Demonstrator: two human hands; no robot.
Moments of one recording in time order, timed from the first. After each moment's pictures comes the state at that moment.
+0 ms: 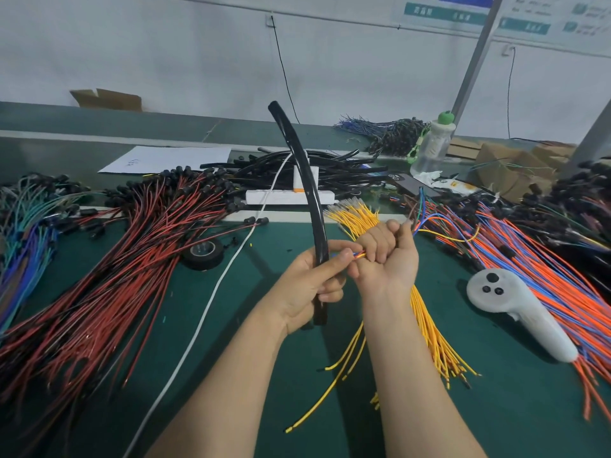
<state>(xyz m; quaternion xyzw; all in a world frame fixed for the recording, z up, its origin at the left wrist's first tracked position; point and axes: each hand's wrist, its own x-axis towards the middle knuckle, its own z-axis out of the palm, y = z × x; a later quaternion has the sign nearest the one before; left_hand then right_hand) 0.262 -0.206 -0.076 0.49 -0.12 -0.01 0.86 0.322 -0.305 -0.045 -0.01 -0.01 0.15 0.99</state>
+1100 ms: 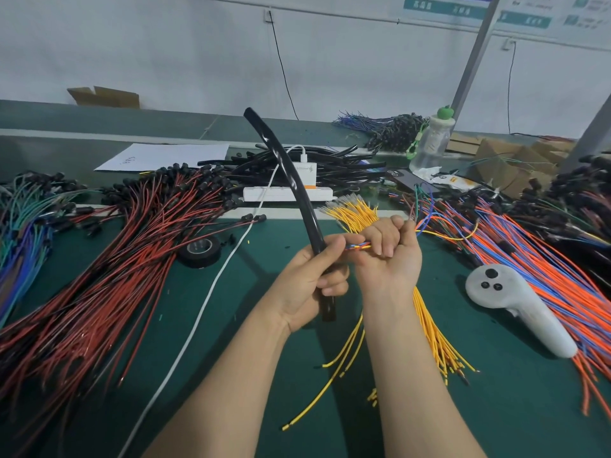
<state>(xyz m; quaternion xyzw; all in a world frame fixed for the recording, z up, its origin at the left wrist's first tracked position) 0.262 -0.211 -0.074 0.43 -0.16 -0.01 0.89 0.315 -0.310 -0.039 0.03 -0.01 0.14 0.99</state>
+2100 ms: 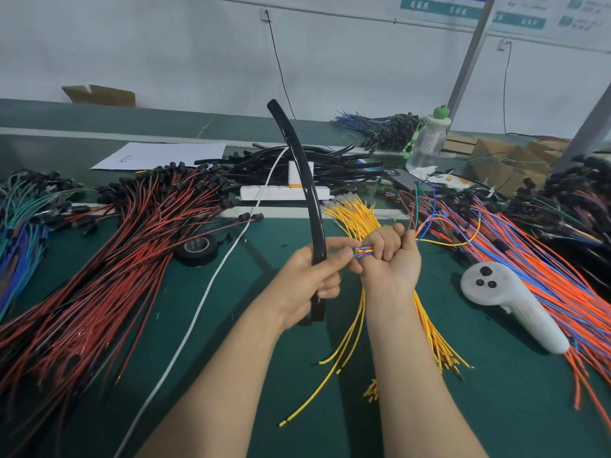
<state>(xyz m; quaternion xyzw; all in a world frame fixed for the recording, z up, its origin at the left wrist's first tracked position) 0.265 -0.209 -0.078 0.55 -0.10 0.00 0.83 0.328 -0.318 -0.052 0.06 0.03 0.13 0.99</state>
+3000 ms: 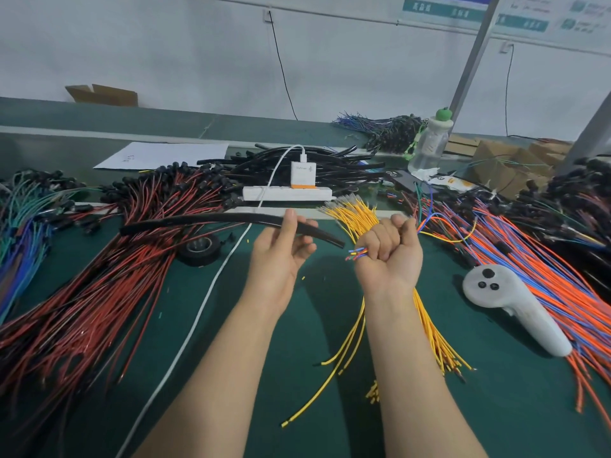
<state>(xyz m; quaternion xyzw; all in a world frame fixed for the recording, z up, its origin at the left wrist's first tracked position) 0.268 -0.195 -0.063 0.43 0.05 0.24 0.87 0.319 -0.313 -0.042 -0.01 -0.03 0.16 0.99</state>
